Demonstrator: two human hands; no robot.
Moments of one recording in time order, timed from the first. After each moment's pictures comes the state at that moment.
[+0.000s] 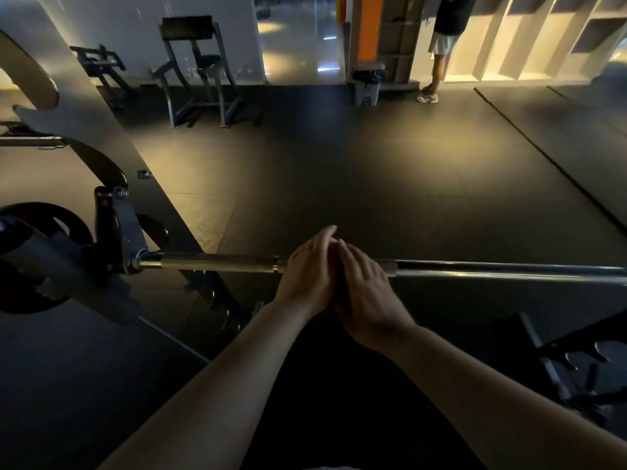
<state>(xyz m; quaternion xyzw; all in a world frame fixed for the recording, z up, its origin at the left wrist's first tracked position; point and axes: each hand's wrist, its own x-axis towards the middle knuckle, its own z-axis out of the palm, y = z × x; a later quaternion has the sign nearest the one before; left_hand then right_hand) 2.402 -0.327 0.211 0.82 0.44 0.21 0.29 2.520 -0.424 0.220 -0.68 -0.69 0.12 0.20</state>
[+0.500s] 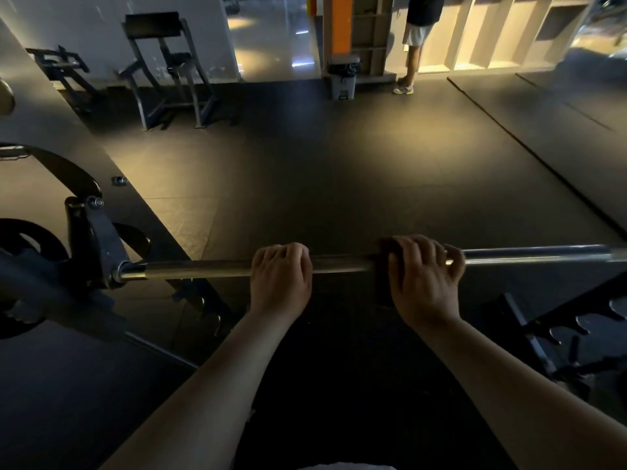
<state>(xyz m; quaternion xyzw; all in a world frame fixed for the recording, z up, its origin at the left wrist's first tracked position) 2.373 -0.318 0.197 0.85 0.46 0.23 0.09 2.577 -0.439 0.191 -0.82 -0.53 -0.09 0.22</state>
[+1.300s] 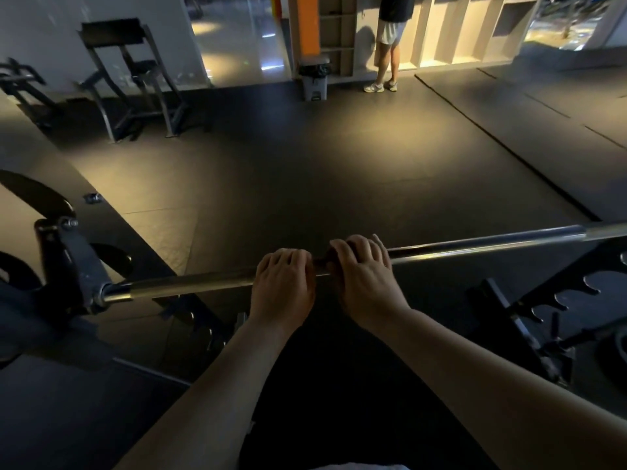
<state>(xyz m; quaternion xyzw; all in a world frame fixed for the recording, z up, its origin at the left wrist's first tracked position) 2.373 -0.315 0.197 0.90 0.38 0.18 0.10 2.522 -0.410 0.214 -0.76 -0.63 0.04 0.16</state>
